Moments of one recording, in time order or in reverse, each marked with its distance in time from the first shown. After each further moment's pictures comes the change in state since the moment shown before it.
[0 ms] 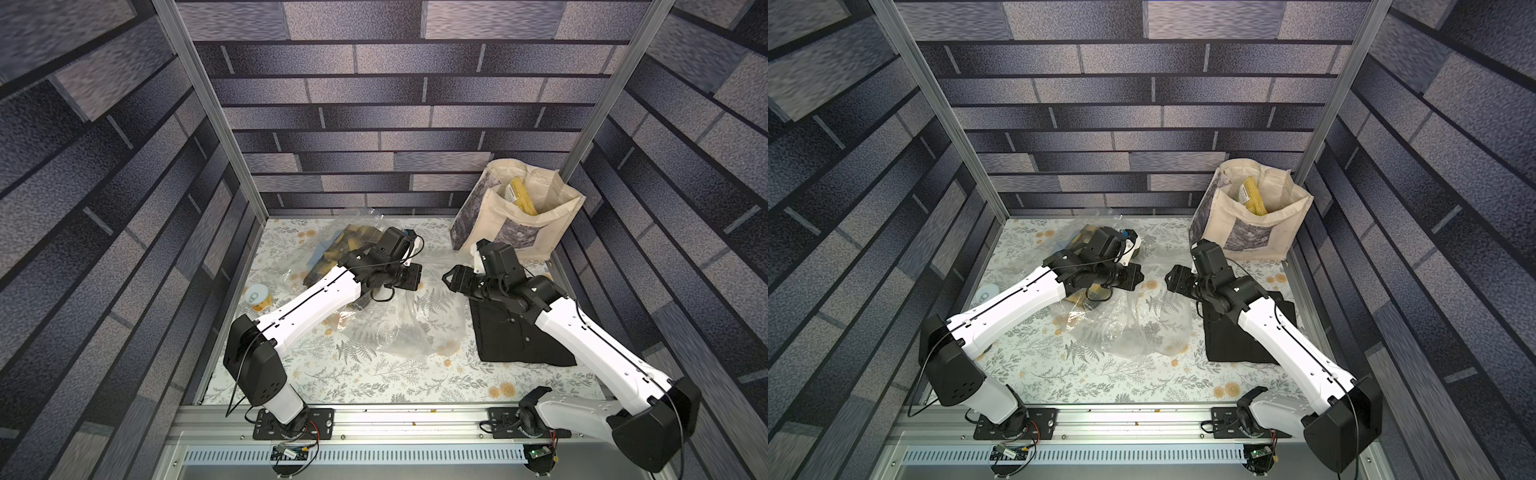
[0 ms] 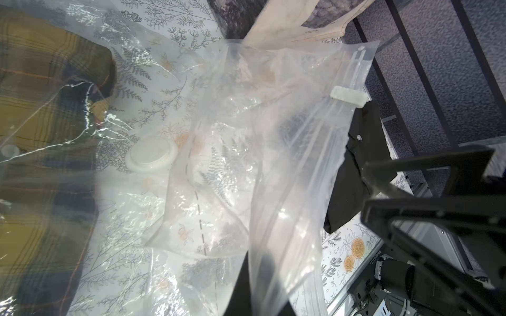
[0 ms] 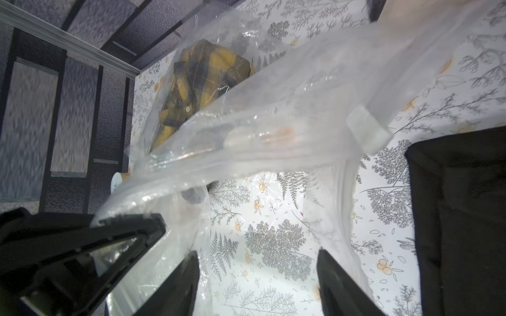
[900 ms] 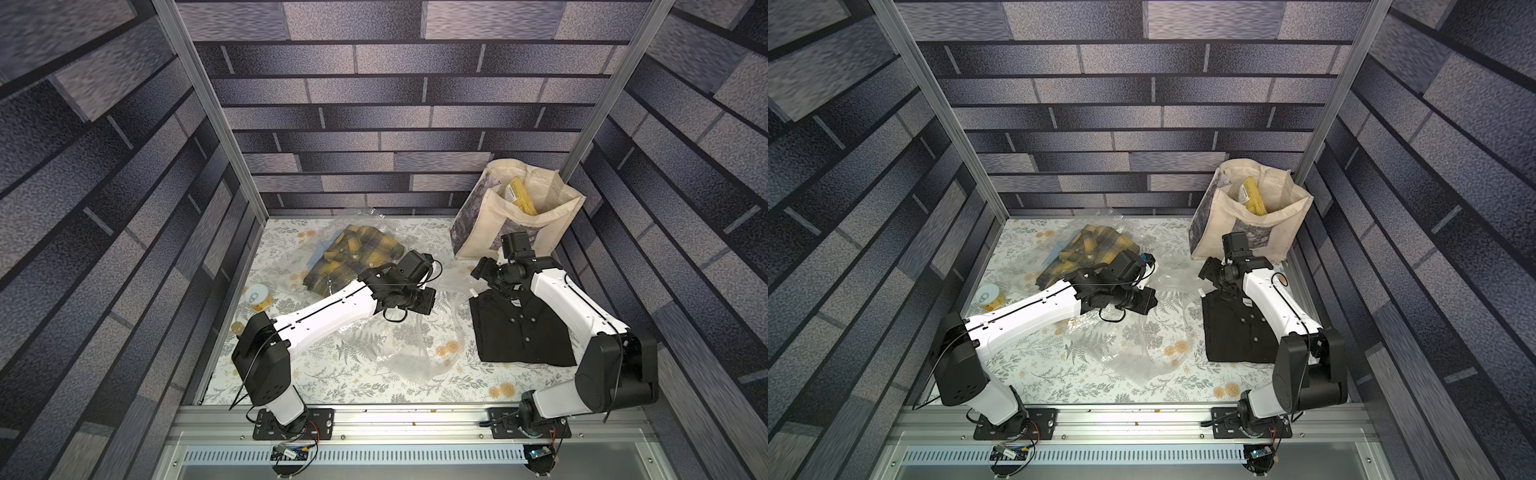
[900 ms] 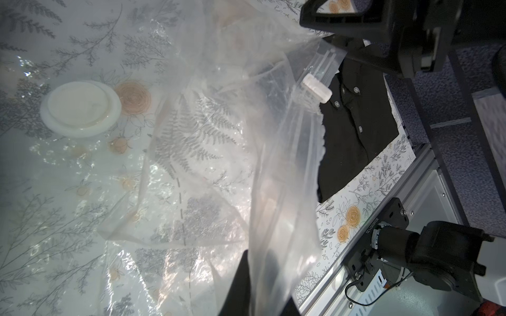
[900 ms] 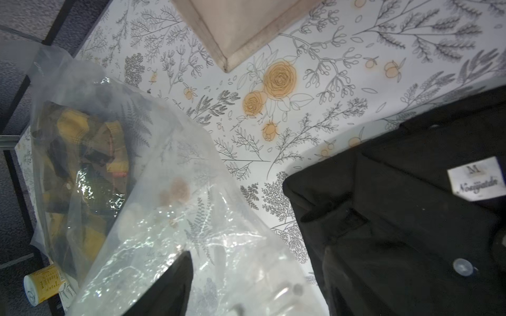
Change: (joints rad) left arm -0.111 0.021 -0.105 0.043 -0.002 -0.053; right arm -0.348 0.269 -0.039 -0.009 -0.063 -0.082
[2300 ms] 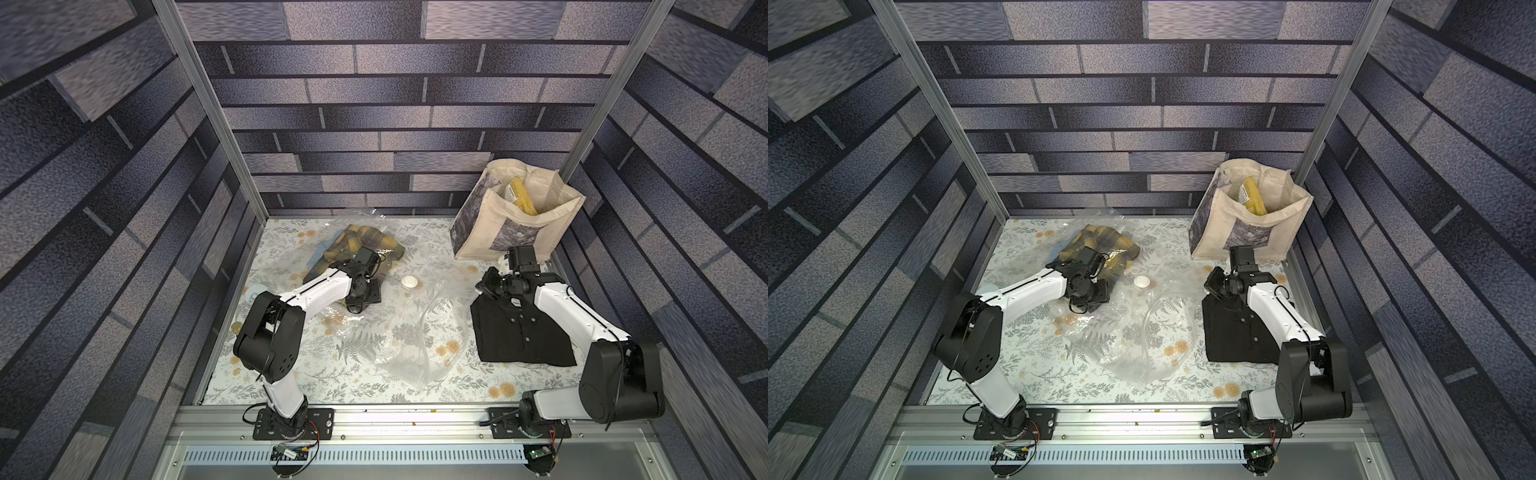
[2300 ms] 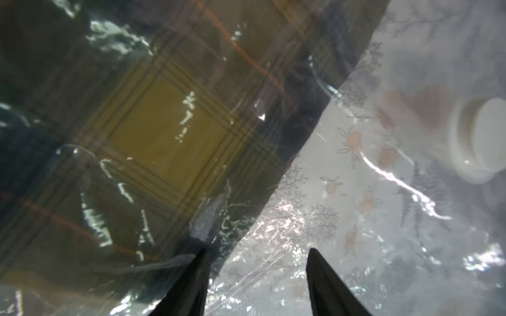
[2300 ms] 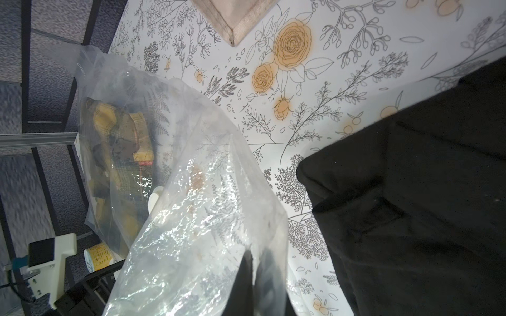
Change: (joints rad) left arm 0.413 0.141 -0.211 -0.012 -0.133 -0.095; right arm -0.024 -0.060 -0.168 0.183 -0.164 0.064
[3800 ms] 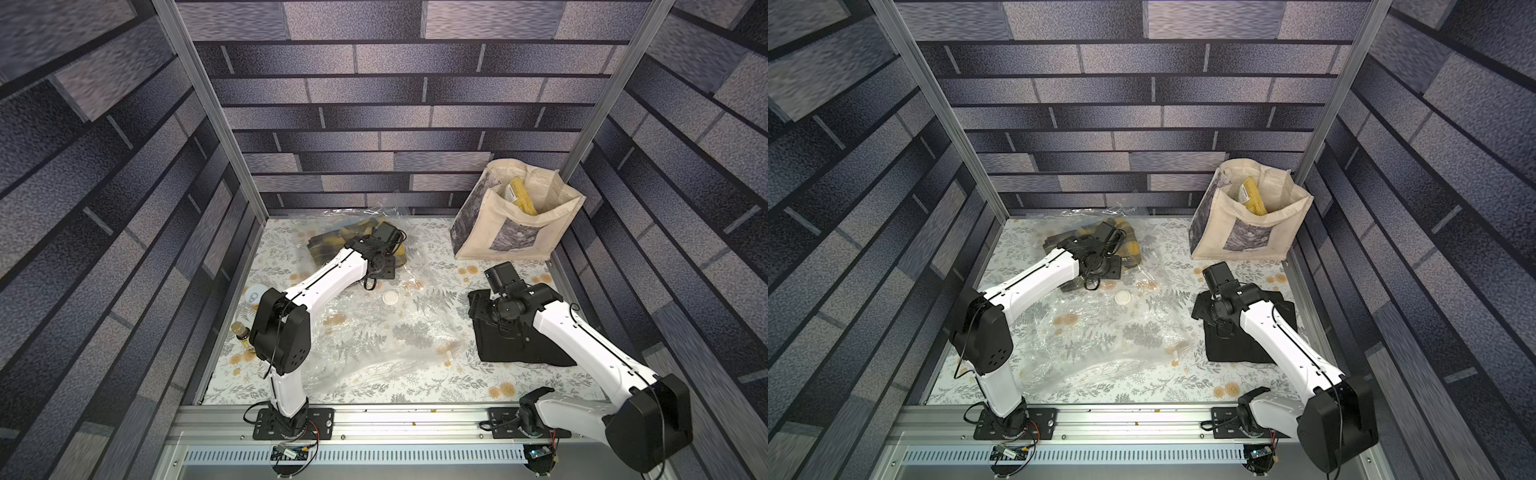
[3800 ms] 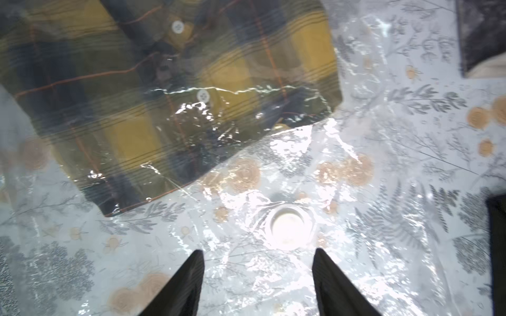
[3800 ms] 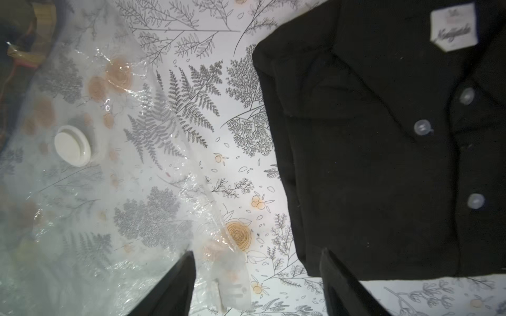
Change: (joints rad) left arm -0.179 0.037 0.412 -0.199 -0.232 0.078; right arm 0.307 -0.144 0.036 -0.419 0.397 -0.044
